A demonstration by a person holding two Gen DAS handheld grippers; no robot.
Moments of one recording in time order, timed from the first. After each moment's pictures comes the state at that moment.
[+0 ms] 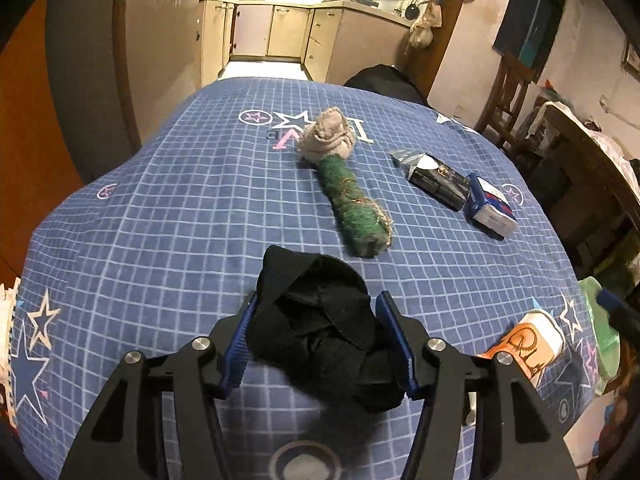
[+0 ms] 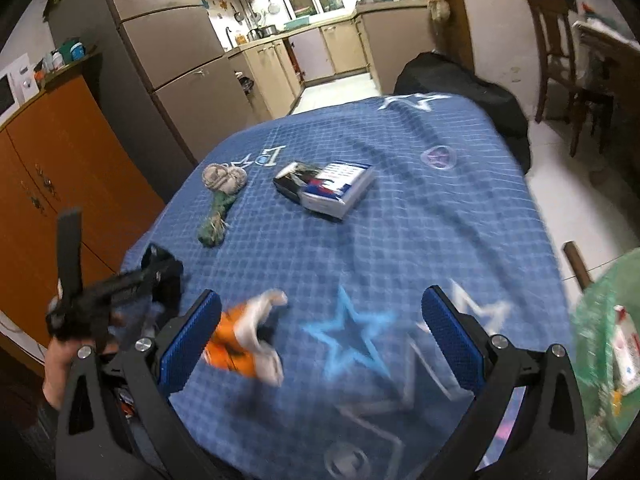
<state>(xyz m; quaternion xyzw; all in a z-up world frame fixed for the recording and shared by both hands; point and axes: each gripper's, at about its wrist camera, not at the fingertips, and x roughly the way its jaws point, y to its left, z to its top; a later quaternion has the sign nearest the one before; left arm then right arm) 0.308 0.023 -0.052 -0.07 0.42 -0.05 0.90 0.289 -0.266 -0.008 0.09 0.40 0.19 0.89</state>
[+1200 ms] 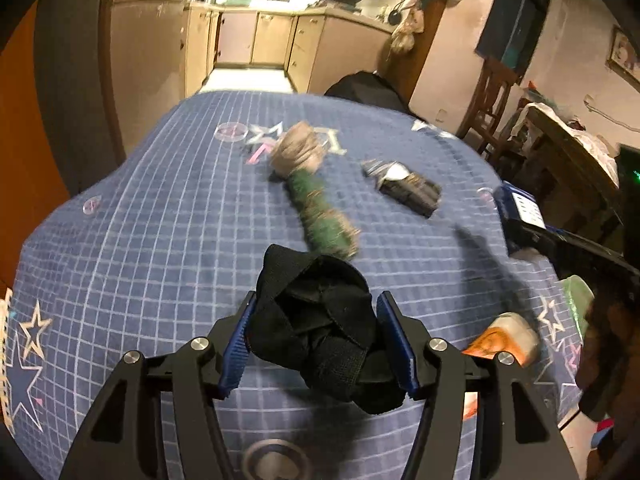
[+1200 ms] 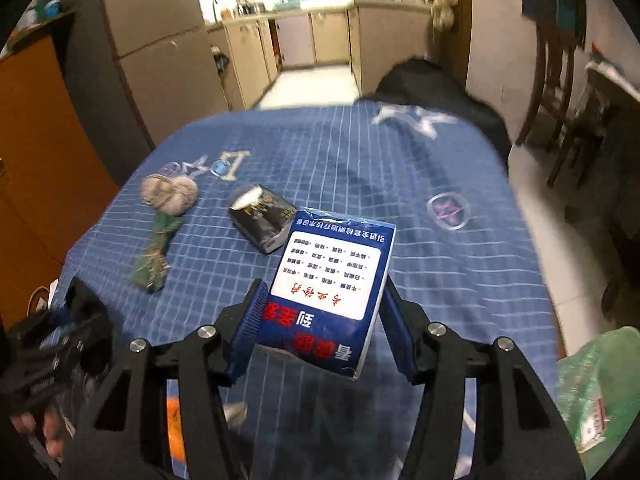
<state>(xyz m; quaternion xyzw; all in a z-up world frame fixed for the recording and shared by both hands) 0.306 -0.011 -0.035 -0.08 0.40 -0.07 0.91 0.335 -0.236 0.003 -0.01 0.40 0.12 0.91</state>
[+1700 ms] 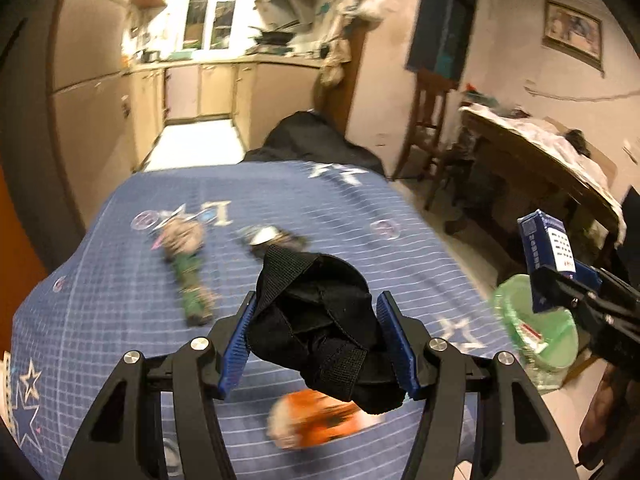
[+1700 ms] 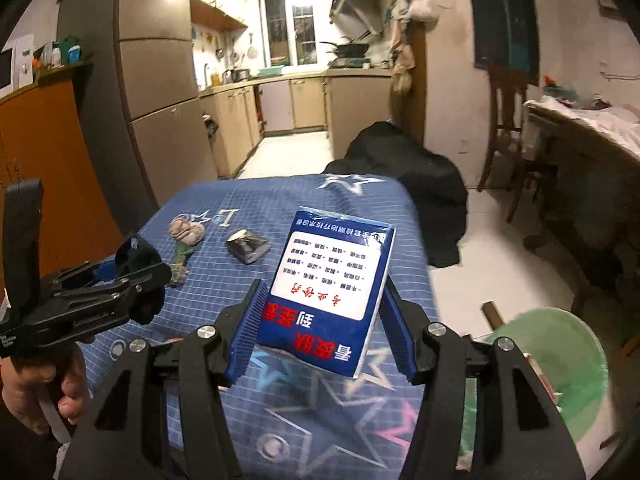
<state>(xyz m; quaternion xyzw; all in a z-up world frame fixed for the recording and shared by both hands) 0.274 -0.122 0.038 -0.02 0.33 -0.16 0.93 0.214 -0.322 0.070 0.01 0.30 0.08 0.95</state>
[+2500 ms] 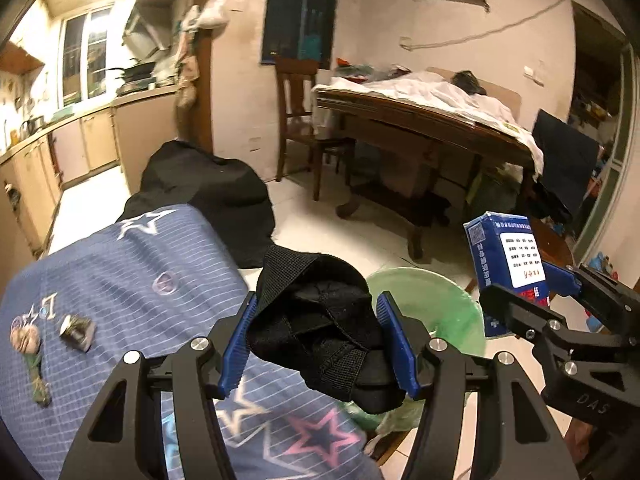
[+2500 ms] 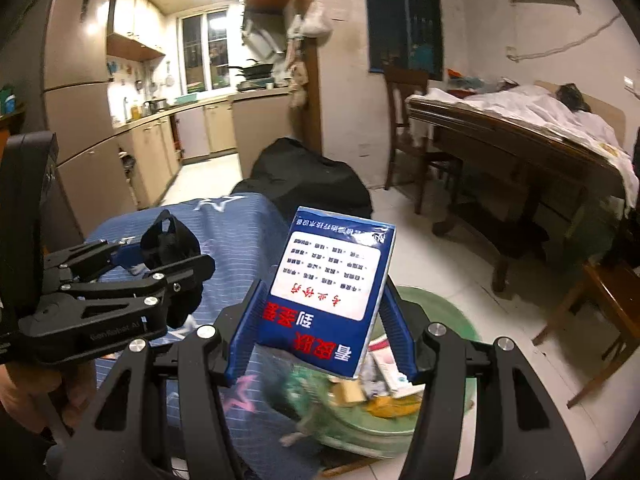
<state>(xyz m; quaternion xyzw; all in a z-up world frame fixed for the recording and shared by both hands) 0.243 -0.392 0.072 0.08 0.30 -0.33 0.89 0.150 -0.492 0.082 0.04 0.27 -0.07 0.96</state>
